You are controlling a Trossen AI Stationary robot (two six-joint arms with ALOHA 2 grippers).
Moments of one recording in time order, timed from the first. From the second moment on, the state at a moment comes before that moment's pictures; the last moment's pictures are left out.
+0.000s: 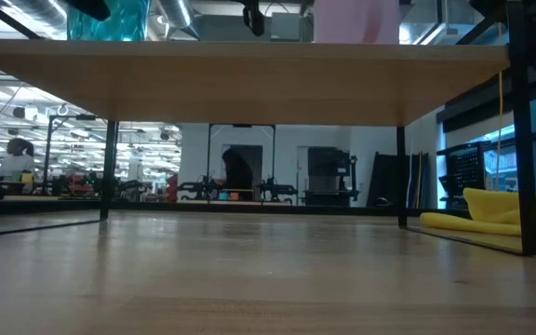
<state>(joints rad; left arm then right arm) -0.84 1.65 1.34 -1.39 -0.99 -1.48 -0.26 2.08 2.34 -0.73 -0.47 0.31</state>
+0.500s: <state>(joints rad) -1.00 1.64 1.41 -1.38 -0.89 -1.62 -0.26 2.08 2.34 -0.75 -0.46 0.31</state>
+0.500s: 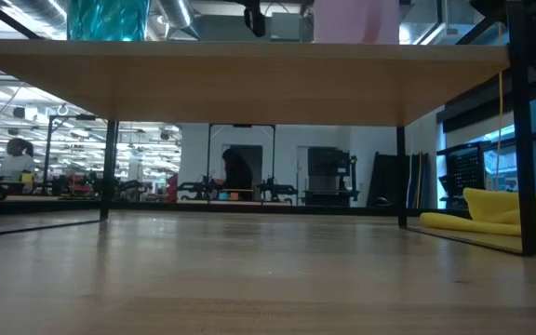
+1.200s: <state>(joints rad) -1.06 1.55 1.41 -1.45 -0.89 -1.74 -0.30 2.09 2.00 -0.40 -0.73 0.87</state>
